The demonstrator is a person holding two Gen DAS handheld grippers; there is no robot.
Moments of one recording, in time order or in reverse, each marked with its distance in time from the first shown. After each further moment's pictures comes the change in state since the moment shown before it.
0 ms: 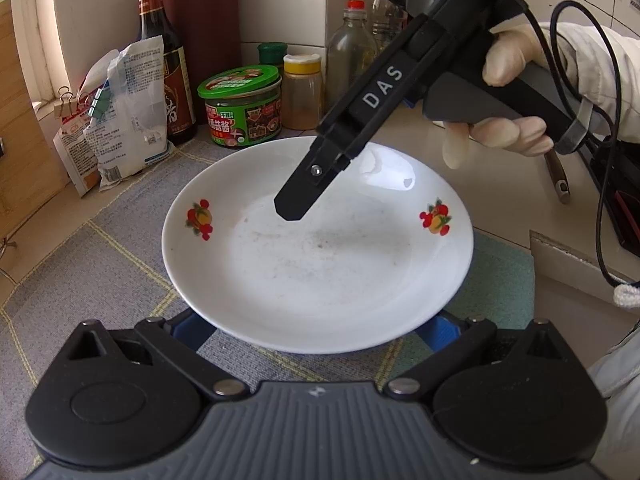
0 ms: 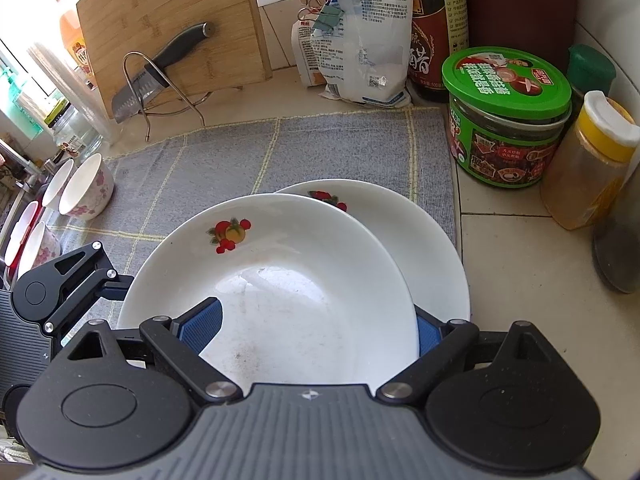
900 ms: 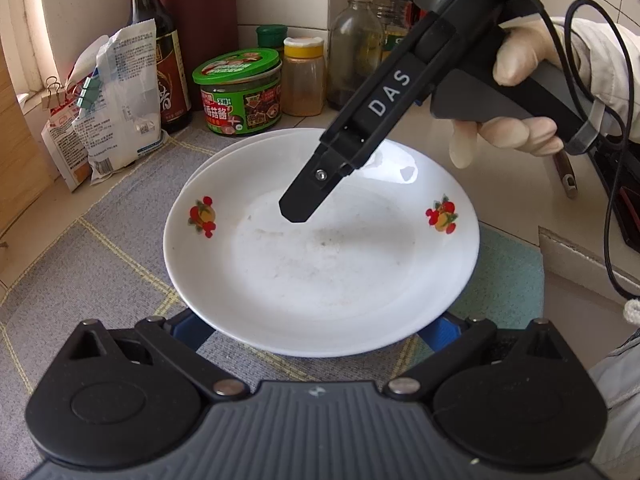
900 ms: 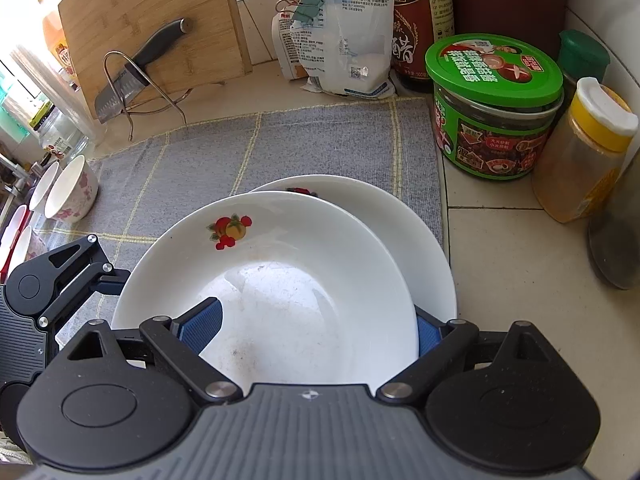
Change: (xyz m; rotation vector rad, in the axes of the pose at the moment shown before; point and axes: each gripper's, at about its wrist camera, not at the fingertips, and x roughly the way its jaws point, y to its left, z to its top) left arm 0.018 0.010 0.008 0.001 0.066 -0.015; right arm 0.006 -0.007 0.002 0.025 0.021 -0.025
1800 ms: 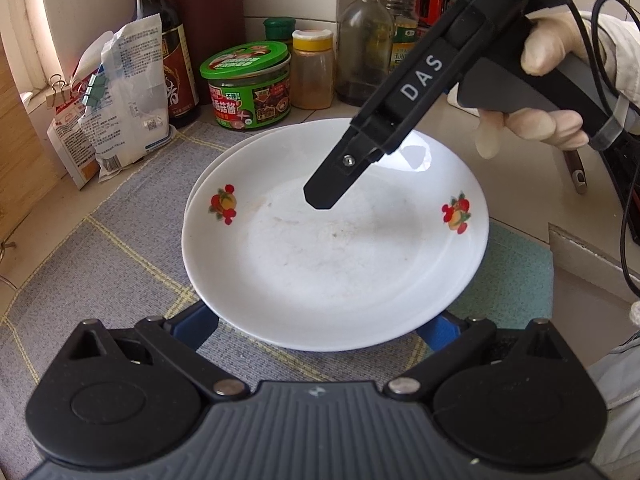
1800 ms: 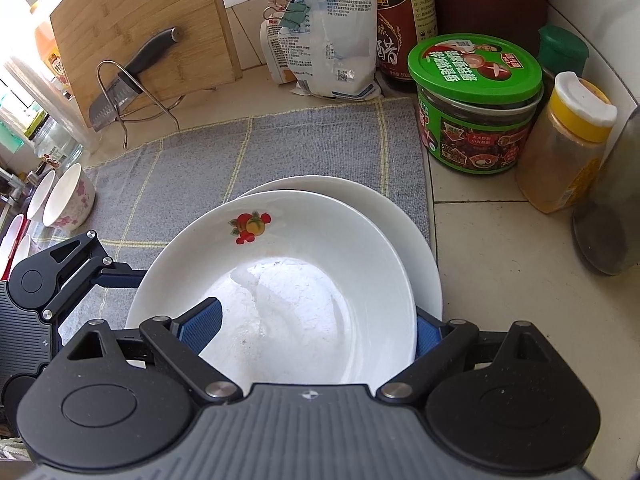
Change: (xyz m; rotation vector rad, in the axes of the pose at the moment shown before) left arm 0.001 0.003 0.003 0.004 0.030 0.025; right arm -0.010 -0.002 -0.004 0.028 -0.006 -0.018
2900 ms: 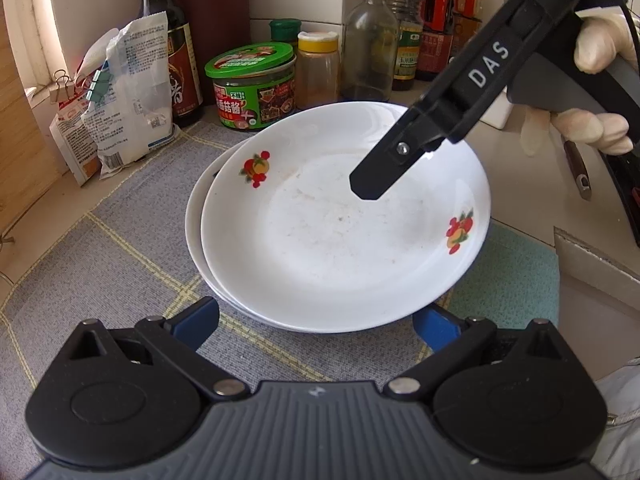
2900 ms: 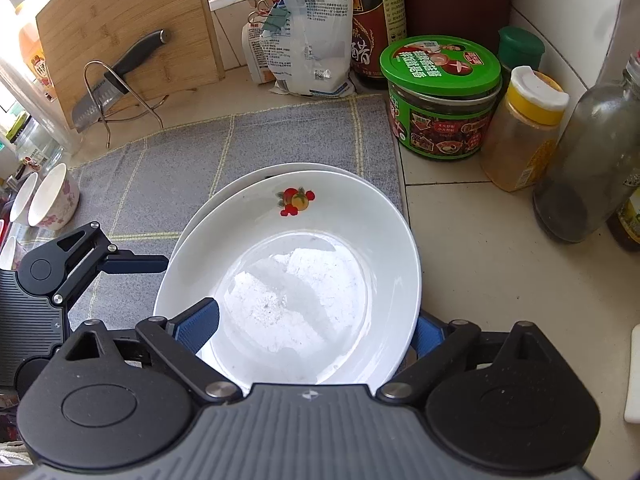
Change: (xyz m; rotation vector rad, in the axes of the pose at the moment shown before) left arm 0.002 0.002 -0.001 -0.017 -0.030 0.001; right arm -0.018 0.006 -0.017 0.032 -0.006 -0.099
